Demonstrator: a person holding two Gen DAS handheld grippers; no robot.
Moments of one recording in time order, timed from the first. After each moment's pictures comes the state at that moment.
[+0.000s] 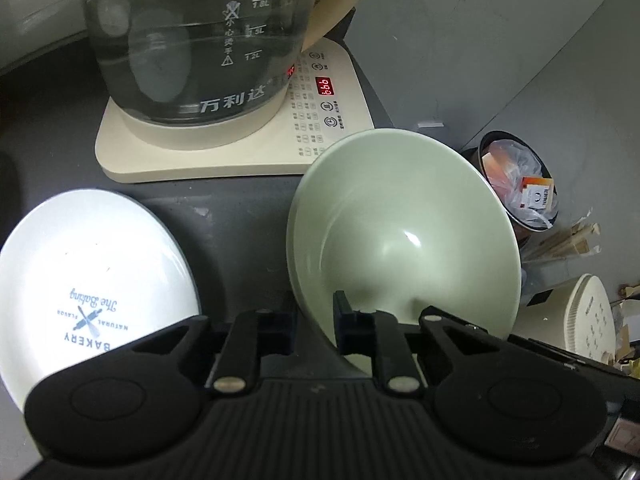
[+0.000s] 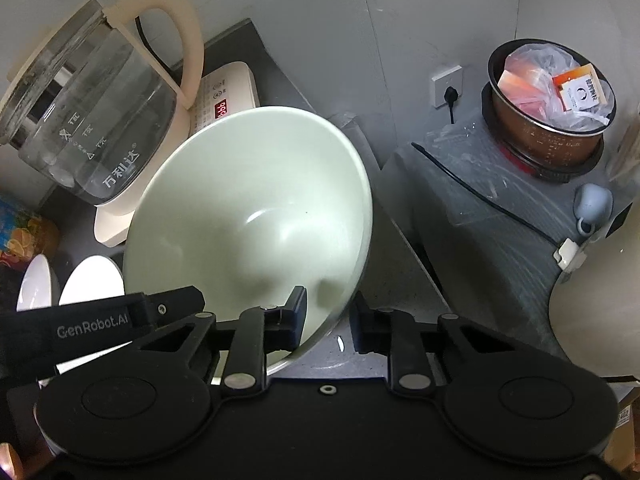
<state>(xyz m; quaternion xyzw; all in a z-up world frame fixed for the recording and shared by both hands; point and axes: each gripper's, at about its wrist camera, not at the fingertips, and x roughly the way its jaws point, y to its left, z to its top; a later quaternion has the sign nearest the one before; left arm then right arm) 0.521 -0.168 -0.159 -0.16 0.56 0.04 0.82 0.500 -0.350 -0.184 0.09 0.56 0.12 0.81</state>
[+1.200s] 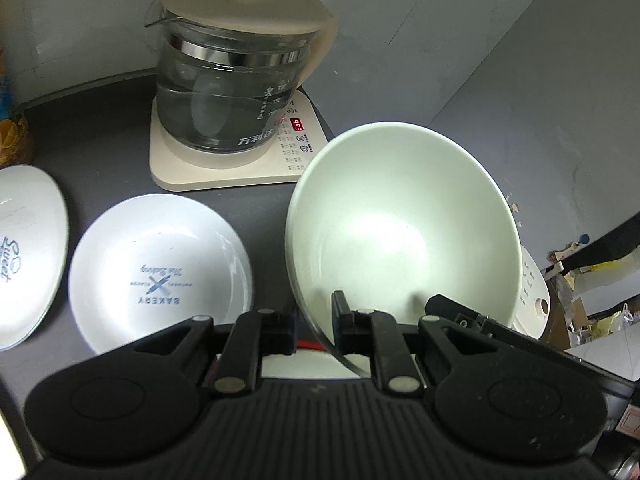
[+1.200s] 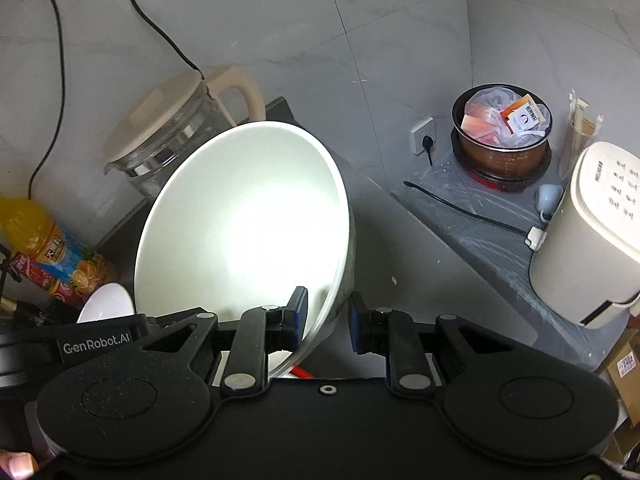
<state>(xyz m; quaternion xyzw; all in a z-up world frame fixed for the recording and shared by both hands) 0.425 -0.119 -0.073 -0.16 0.51 -0.05 0.85 0.386 -0.312 -0.075 0.14 0.48 0.06 0.87</state>
